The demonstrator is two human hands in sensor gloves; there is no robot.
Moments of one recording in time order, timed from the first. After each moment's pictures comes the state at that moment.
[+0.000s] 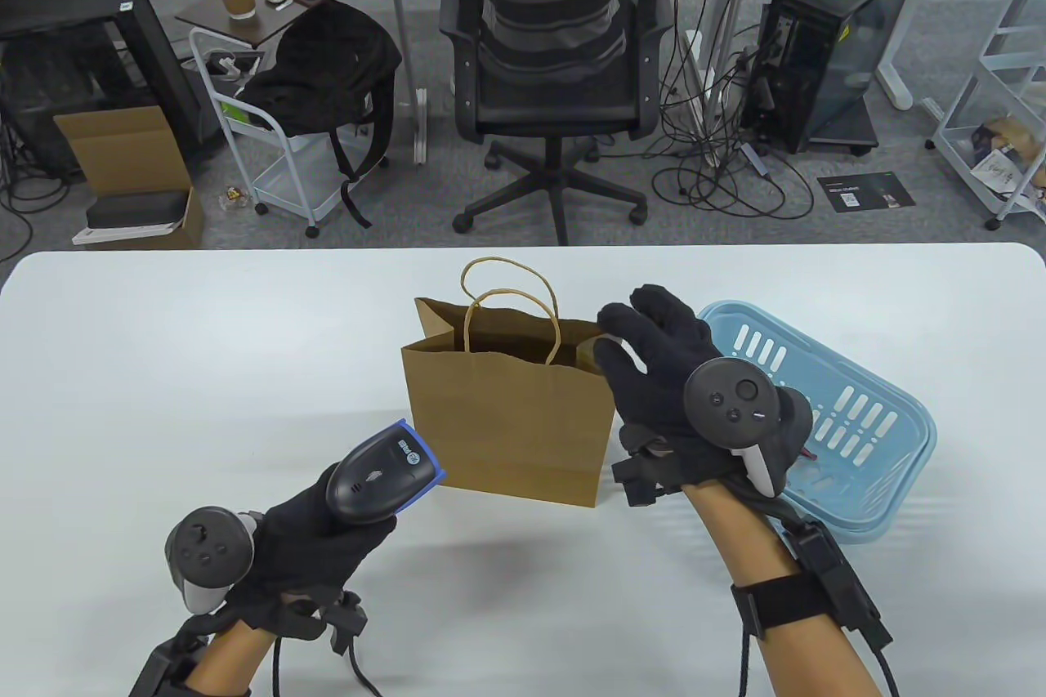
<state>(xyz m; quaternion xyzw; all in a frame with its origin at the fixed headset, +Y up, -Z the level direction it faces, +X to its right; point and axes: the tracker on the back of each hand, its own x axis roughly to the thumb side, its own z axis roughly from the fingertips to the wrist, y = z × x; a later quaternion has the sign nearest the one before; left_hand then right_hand) -0.277 -0.675 -0.291 0.13 -0.25 0.49 0.82 0.135 -0.557 -0.340 0.04 -0.26 0.90 0.35</state>
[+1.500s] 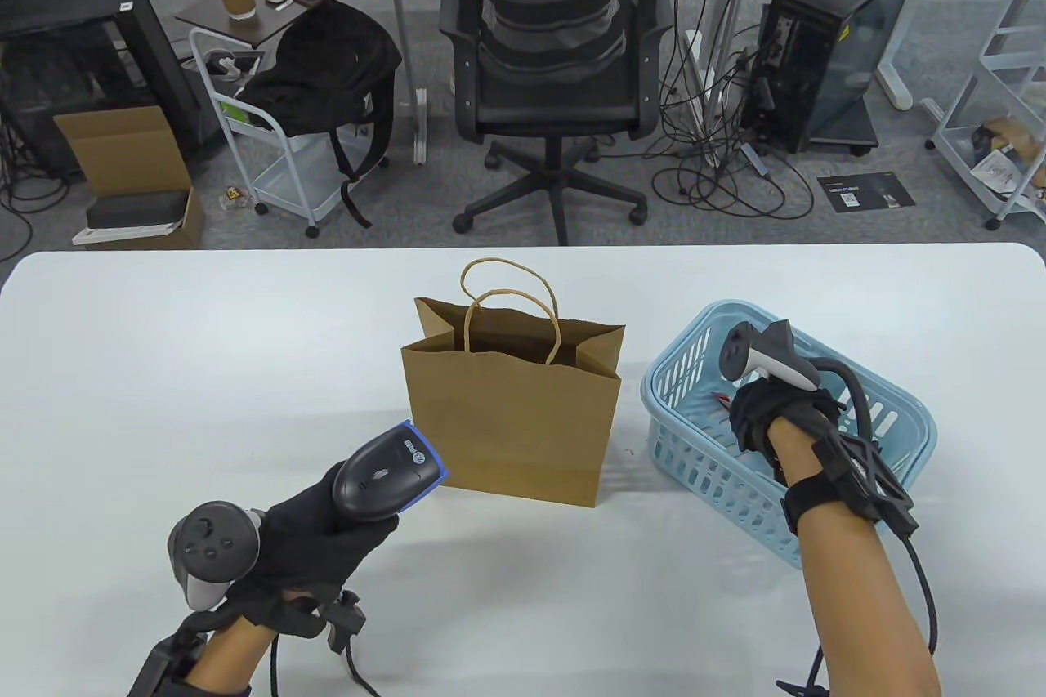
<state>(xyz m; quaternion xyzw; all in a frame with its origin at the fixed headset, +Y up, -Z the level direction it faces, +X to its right) -0.277 -0.678 -0.294 0.11 -0.24 0.48 0.84 0.250 -0.711 -0.460 -0.11 0.28 0.95 -0.06</state>
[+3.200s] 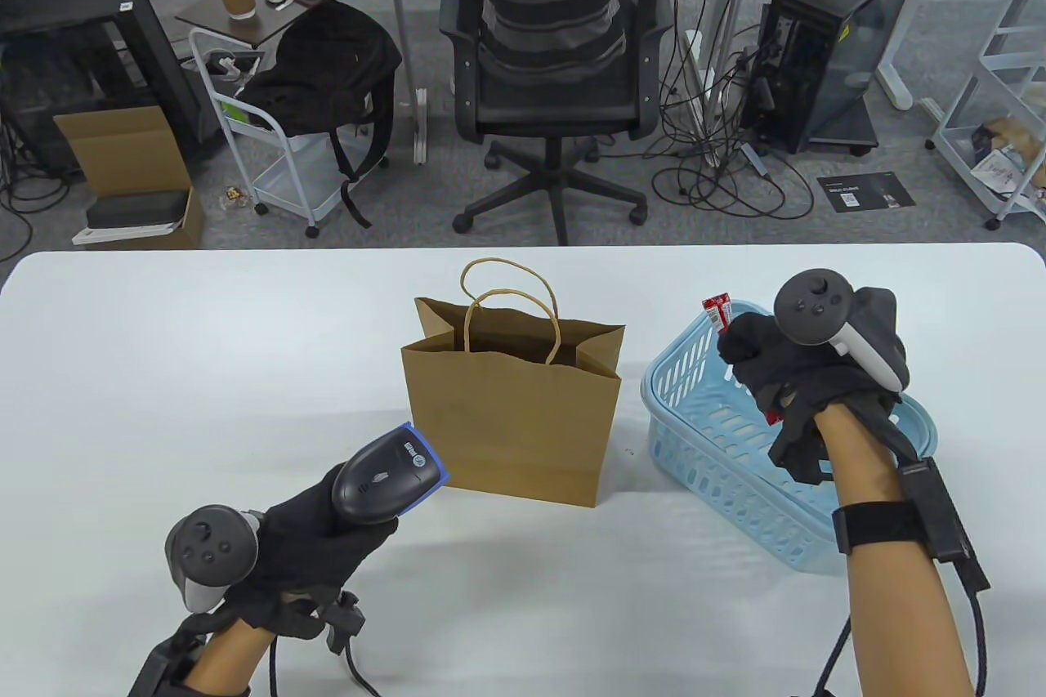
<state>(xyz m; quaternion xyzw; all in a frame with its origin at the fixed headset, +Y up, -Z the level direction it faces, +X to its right) -0.279 -0.676 -0.293 0.12 -0.25 0.48 0.84 0.246 -0.569 -0.407 0.00 0.02 0.98 0.19</state>
